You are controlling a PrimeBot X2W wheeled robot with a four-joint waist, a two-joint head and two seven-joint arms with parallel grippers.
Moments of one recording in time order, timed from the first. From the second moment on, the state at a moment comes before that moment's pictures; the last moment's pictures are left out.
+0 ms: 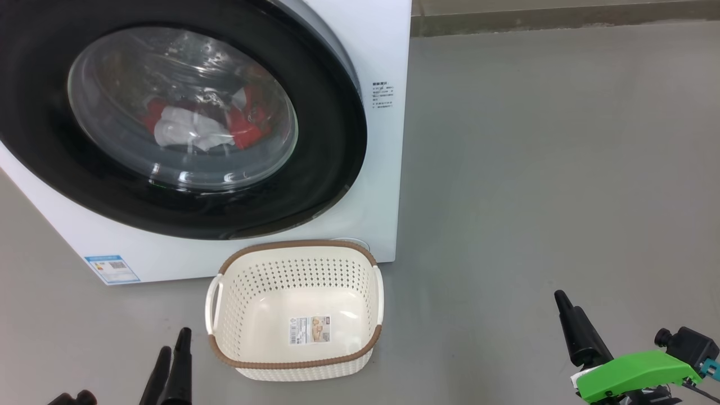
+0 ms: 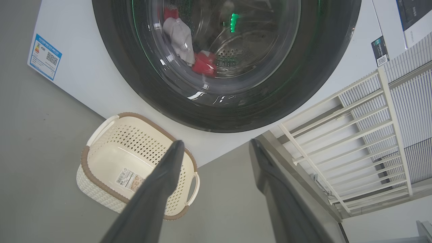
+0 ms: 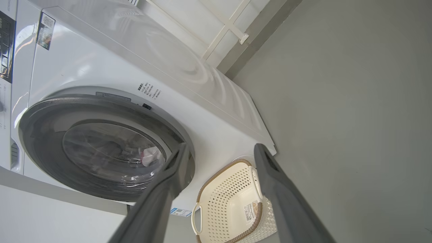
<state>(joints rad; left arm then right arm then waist) 0.02 0.03 0.07 0.22 -0.95 -0.10 -0.04 -0.02 -0.04 -0.02 0.34 1.07 0.13 -0.04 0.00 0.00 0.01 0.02</state>
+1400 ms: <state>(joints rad) 0.07 0.04 0.07 0.15 -0.46 -0.10 -0.16 0.00 -0.07 0.03 0.35 0.67 0.13 -0.16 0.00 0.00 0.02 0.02</state>
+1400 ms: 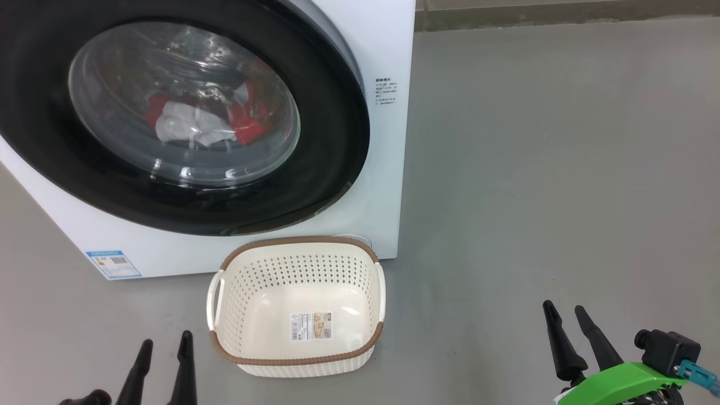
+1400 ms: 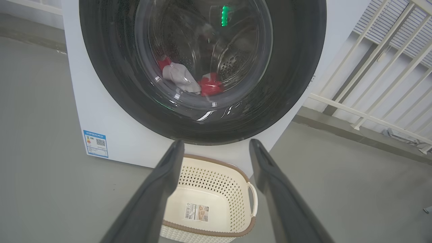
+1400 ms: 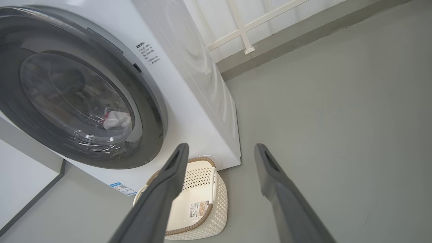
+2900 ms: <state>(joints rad) 0.10 0.05 0.06 0.18 -0.19 -0.12 -0.25 0.04 -0.07 -0.02 0.37 0.37 0.13 -0.25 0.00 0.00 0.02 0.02</state>
